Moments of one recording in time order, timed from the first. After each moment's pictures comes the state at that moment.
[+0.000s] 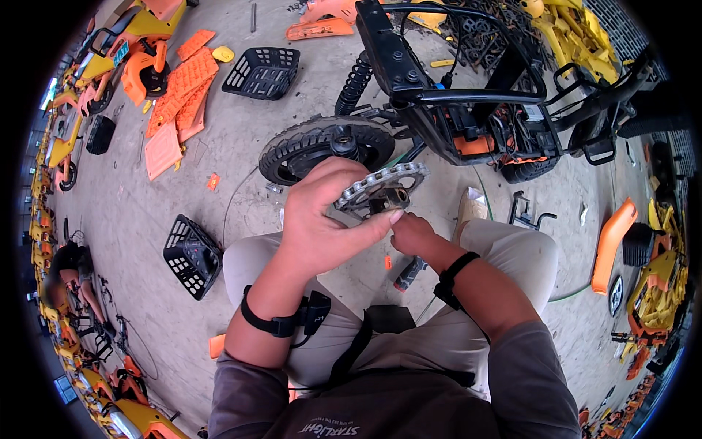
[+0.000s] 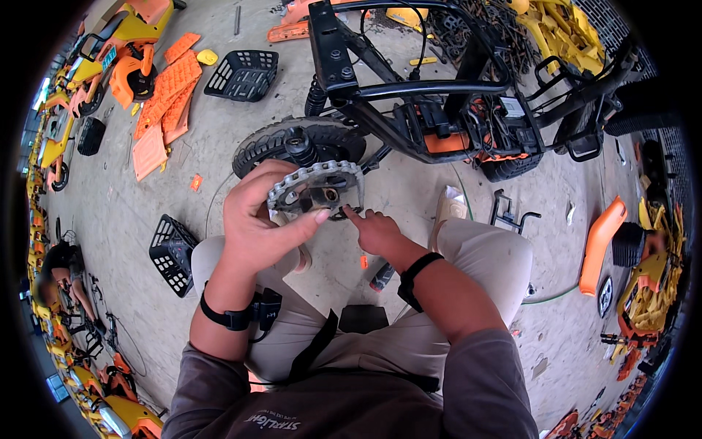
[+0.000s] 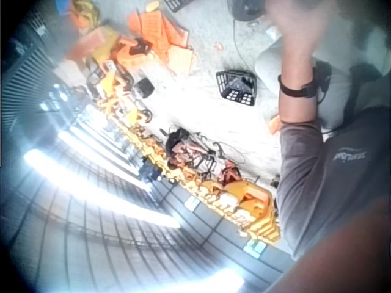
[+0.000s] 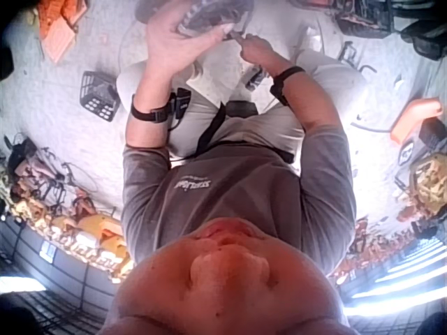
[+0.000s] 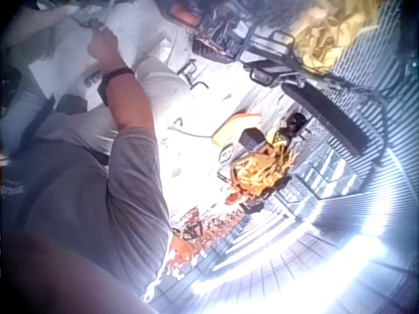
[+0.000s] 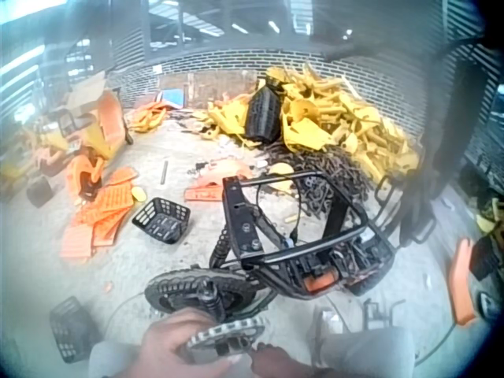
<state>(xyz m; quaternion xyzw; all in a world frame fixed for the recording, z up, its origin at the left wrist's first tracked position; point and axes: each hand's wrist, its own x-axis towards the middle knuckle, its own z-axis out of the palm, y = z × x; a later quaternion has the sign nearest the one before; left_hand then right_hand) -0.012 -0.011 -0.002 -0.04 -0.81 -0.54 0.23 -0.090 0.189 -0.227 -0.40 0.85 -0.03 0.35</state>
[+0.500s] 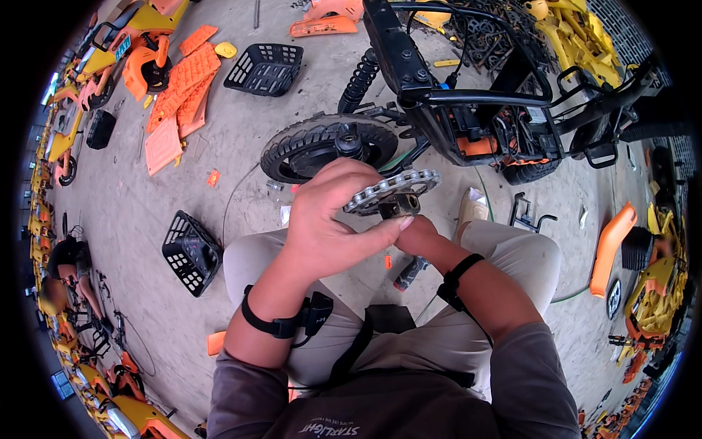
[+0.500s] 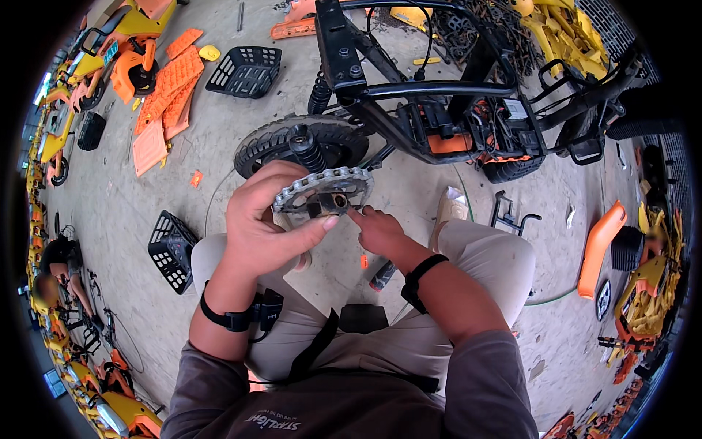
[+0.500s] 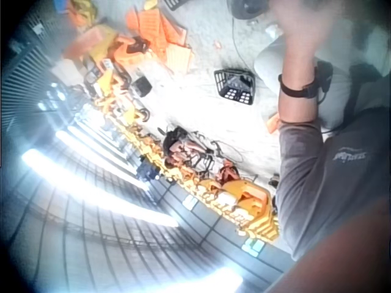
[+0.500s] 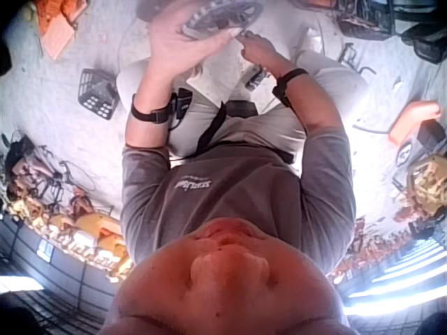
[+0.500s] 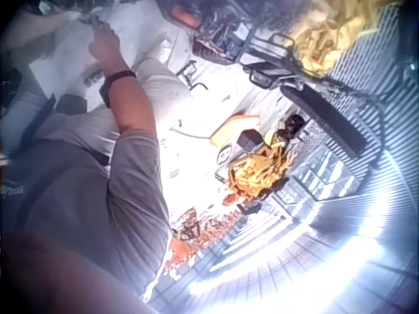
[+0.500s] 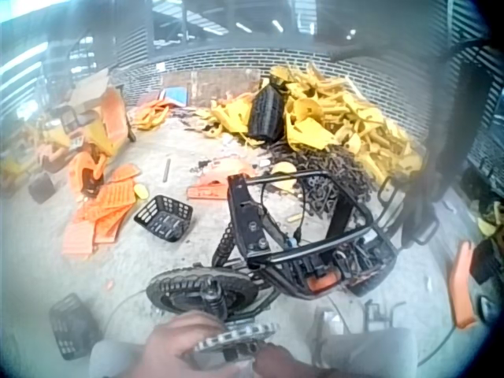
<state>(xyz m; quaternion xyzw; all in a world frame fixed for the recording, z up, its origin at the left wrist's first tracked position) -0.010 -0.012 -0.003 -0.08 -0.80 -0.54 0.24 -0.091 0.185 -0.203 -0.38 0.85 -0.08 0.36</state>
